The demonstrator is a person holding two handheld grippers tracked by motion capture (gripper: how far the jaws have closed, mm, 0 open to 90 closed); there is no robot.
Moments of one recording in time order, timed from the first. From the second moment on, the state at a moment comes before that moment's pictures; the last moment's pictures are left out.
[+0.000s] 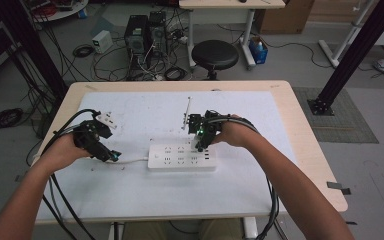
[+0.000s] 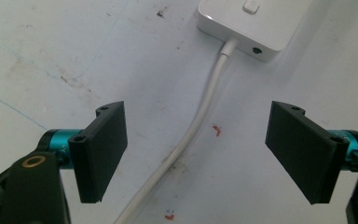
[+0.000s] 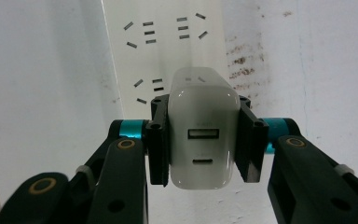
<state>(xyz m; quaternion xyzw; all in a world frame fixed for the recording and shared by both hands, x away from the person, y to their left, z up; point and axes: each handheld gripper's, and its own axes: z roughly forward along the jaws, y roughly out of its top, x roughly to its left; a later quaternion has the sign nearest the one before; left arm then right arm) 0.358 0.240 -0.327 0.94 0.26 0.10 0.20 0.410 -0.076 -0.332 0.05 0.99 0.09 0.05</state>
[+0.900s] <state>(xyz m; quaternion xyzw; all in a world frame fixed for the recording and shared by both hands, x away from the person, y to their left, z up) 0.359 0.245 -0.333 0.94 0.26 0.10 0.20 0.418 -0.050 -0.347 -0.01 1.00 0.03 0.04</state>
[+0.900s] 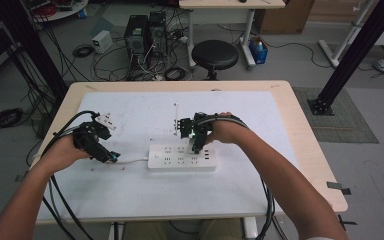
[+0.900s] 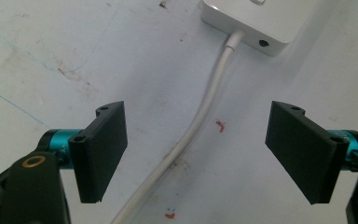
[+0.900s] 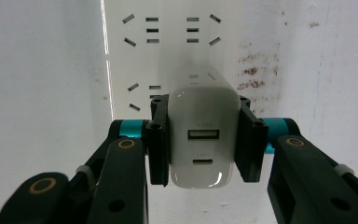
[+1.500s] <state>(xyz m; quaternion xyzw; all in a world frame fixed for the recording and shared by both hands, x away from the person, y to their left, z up) 0.356 0.245 -0.337 0.94 0.26 0.10 0.20 0.416 -0.045 -0.349 -0.01 1.00 0.03 0.05</state>
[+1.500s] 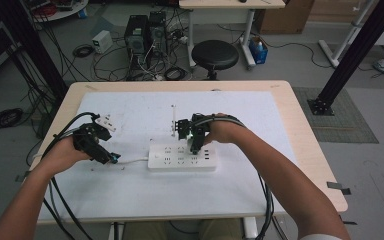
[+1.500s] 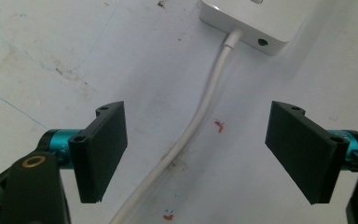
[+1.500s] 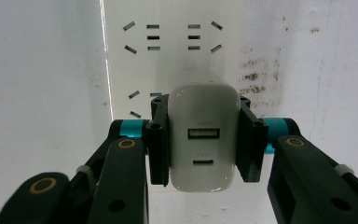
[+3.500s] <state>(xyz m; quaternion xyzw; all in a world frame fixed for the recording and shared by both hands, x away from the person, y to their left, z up) 0.359 0.249 -0.357 0.93 0.27 0.09 0.23 0.425 -0.043 -0.370 0.02 1.00 0.03 0.02</state>
